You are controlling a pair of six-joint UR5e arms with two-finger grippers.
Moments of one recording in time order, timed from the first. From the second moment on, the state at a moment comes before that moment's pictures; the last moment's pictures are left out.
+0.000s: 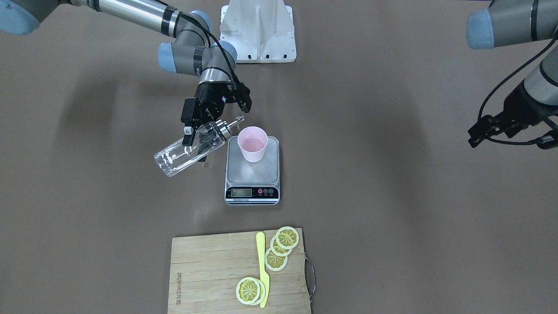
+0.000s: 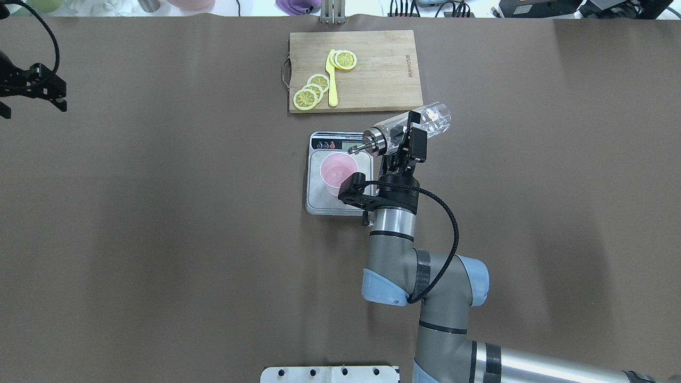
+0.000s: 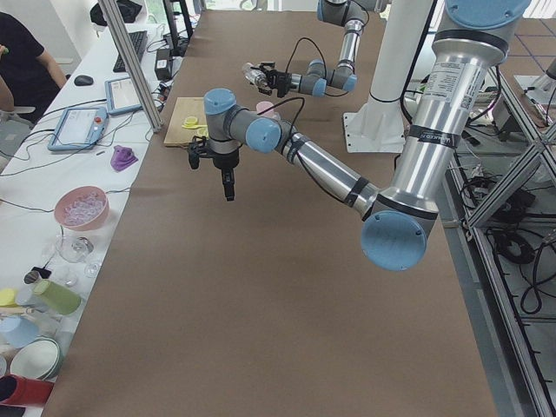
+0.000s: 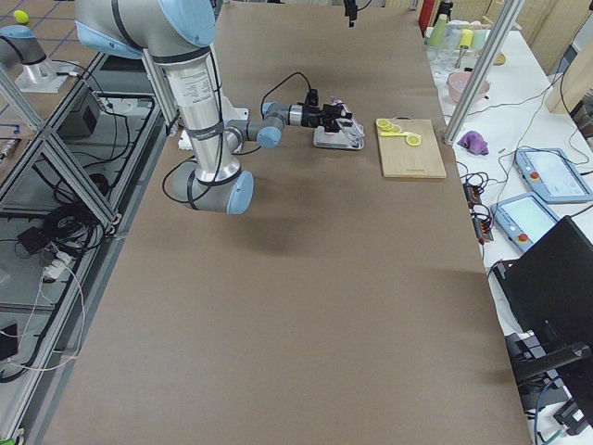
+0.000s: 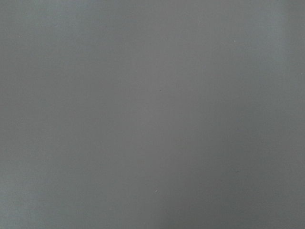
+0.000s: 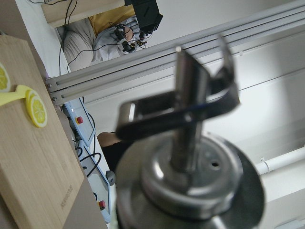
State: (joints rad) left arm -1.17 -1.84 -1.86 -1.40 -2.19 -0.76; right arm 0.26 -1.01 1.49 -1.25 0.14 0.31
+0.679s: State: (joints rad) left arm -1.17 -1.85 -1.85 -1.40 -2.18 -0.75; right arm 0.34 -1.05 1.56 -0.95 0.37 0.41
